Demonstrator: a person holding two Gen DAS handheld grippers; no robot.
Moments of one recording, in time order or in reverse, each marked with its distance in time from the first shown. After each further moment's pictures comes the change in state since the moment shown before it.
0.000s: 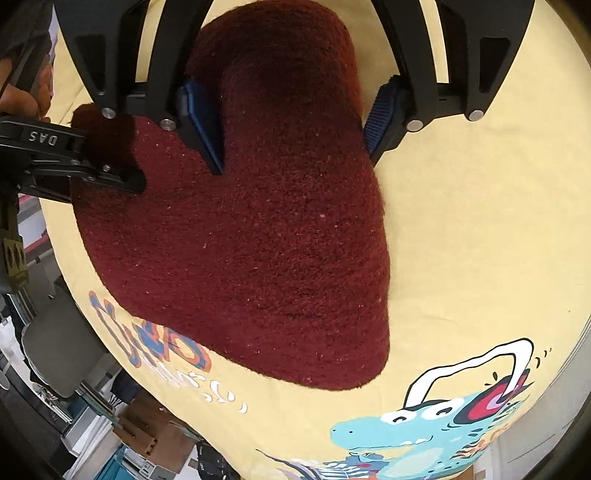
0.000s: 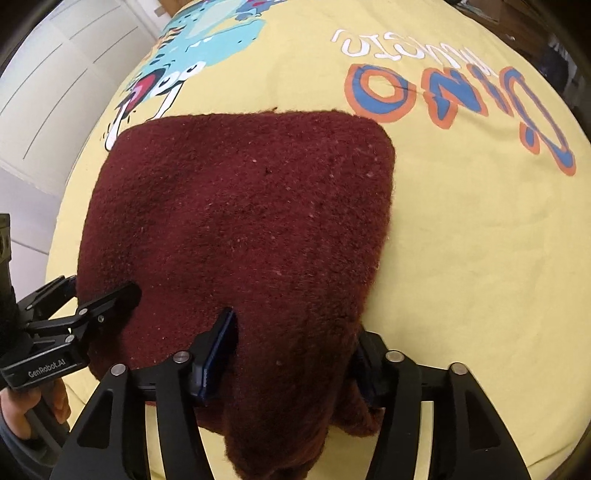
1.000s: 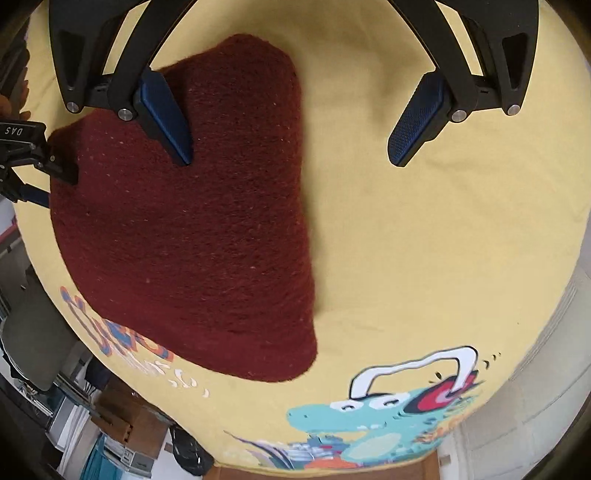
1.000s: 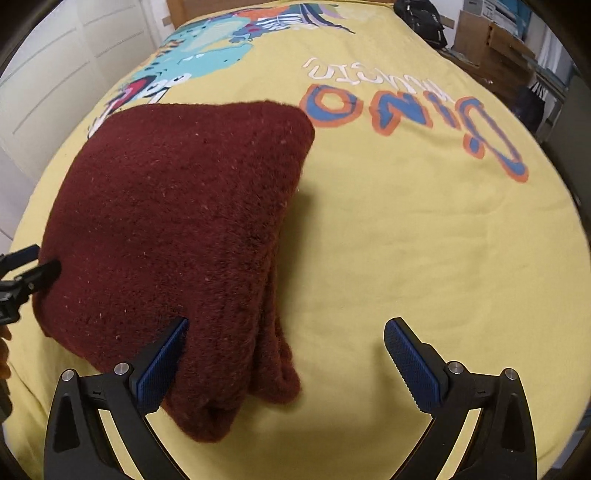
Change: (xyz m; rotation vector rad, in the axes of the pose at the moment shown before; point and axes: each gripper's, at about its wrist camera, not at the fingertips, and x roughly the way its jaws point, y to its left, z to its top) left arm -0.017 0.033 -0.044 -0.009 -0.115 0.153; right arm -0.010 -0.032 -0.060 -0.067 -0.171 -0.142
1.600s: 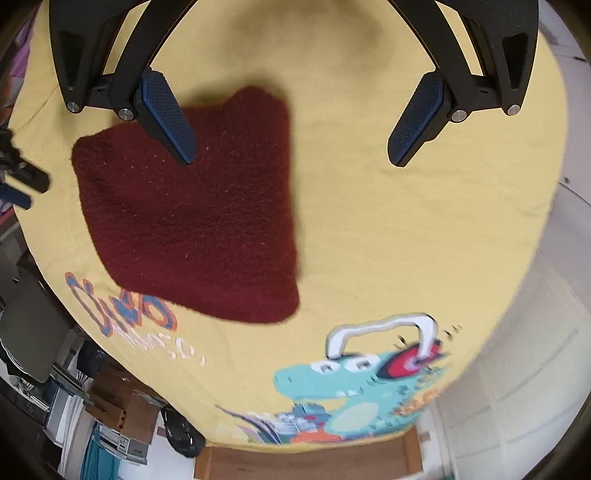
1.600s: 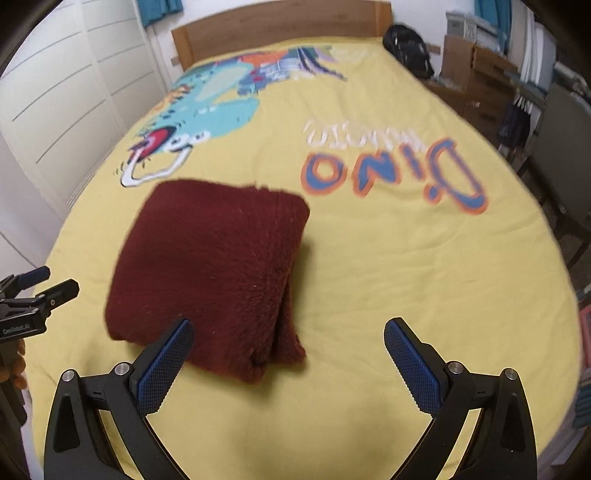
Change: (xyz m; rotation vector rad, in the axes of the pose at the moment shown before) left arm -0.094 -0.012 0.000 0.001 -0.073 0.089; right arm -0.128 0.003 -0.003 0.005 -0.152 0.010
